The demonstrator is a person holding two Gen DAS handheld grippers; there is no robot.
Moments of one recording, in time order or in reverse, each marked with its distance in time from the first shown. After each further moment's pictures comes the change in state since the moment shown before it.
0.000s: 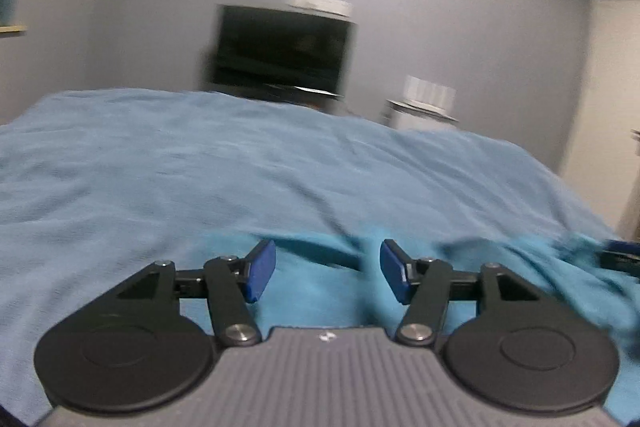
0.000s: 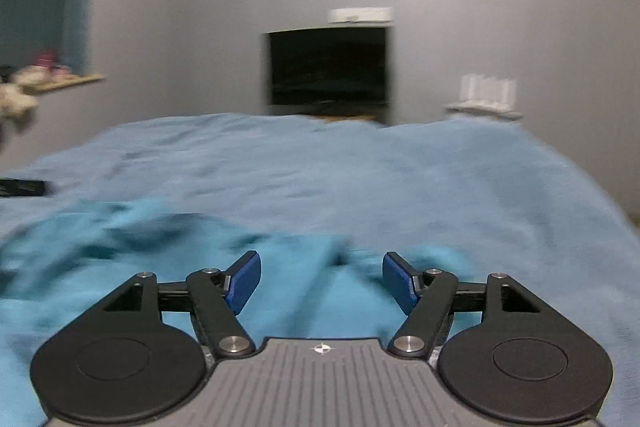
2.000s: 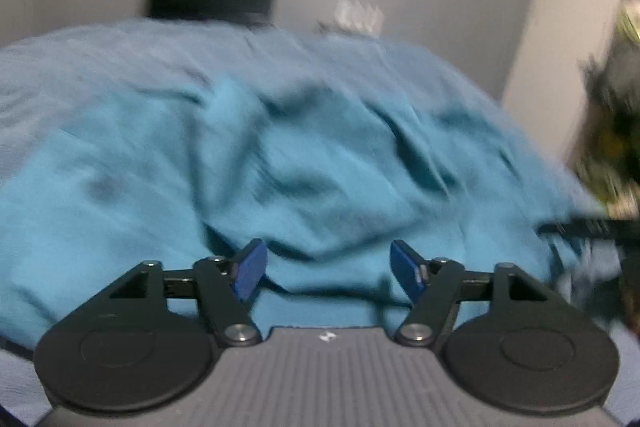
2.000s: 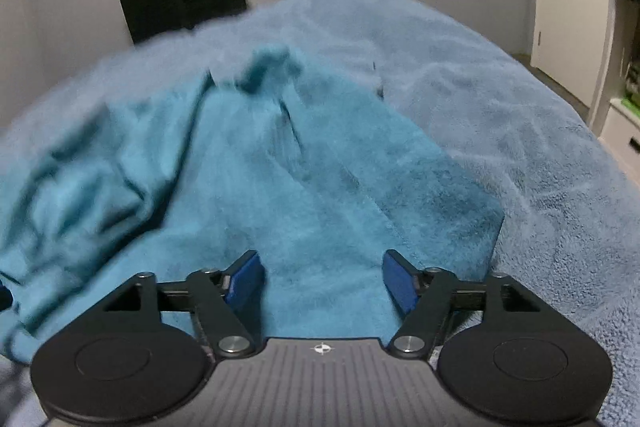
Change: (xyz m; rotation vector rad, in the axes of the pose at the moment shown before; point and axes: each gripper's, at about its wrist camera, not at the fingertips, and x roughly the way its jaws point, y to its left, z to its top) left arm -0.089 -0.105 -0.100 0.013 0.159 -0.081; right arm -0.127 0.007 -0.111 0.385 0.242 -0.356
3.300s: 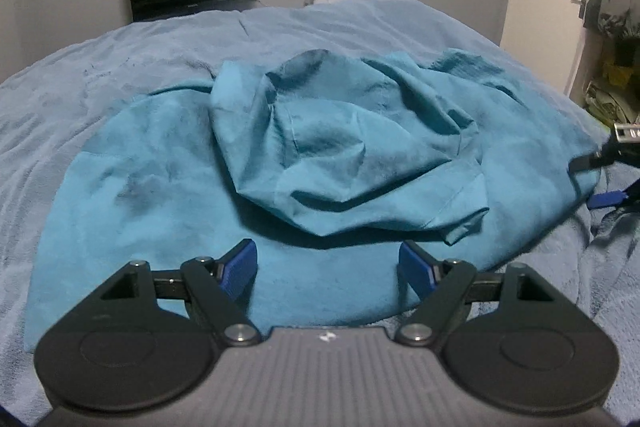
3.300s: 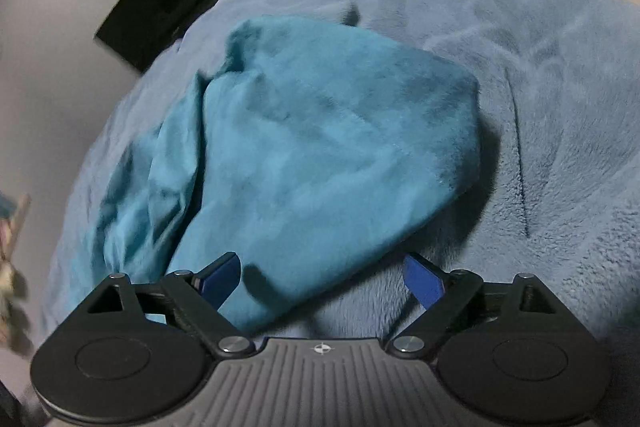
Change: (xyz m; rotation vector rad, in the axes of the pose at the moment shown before) left arm -0.007 -0.007 -0.015 0.195 0.159 0.025; right arm -0.001 -0.052 -0.016 0.436 0.227 0.227
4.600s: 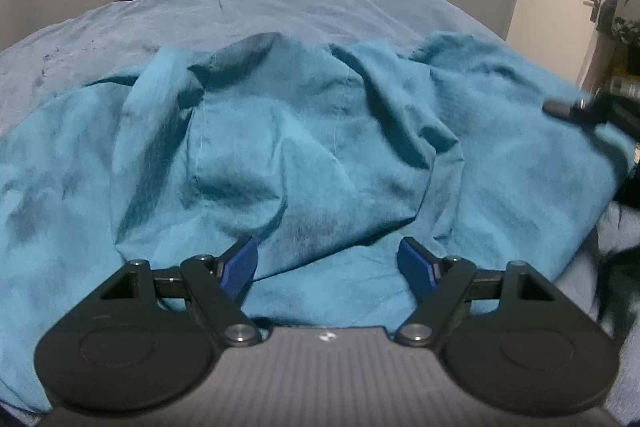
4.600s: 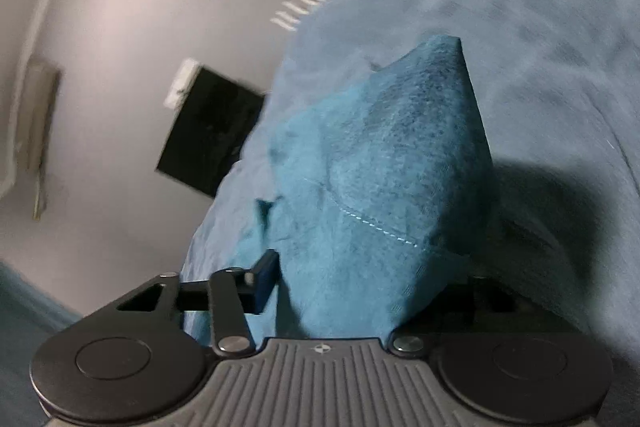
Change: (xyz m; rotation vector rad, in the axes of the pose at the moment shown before) left arm 0.074 -0.051 0.026 -0.043 0.041 -0.015; right arm 0.033 0.011 0.032 0.163 -0.269 0.303
